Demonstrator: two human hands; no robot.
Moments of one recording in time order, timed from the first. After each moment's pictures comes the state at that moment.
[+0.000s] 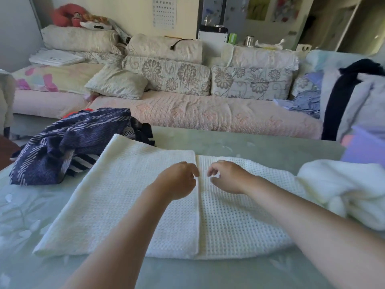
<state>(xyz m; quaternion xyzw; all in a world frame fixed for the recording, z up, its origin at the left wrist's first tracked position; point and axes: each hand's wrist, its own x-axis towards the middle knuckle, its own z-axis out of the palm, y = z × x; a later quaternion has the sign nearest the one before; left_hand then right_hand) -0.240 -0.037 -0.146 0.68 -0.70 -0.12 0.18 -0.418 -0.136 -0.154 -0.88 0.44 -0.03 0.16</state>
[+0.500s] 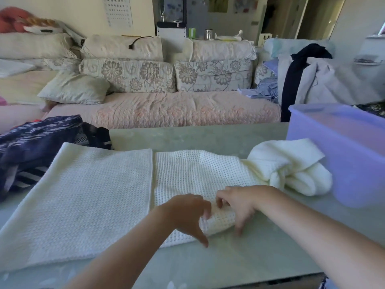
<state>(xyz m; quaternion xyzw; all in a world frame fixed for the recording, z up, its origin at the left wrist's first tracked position) -0.396 -0.026 -0.174 0.50 -0.85 -0.16 -0.06 -0.587 -0.085 -0.152 -0.85 0.44 0.25 0.15</state>
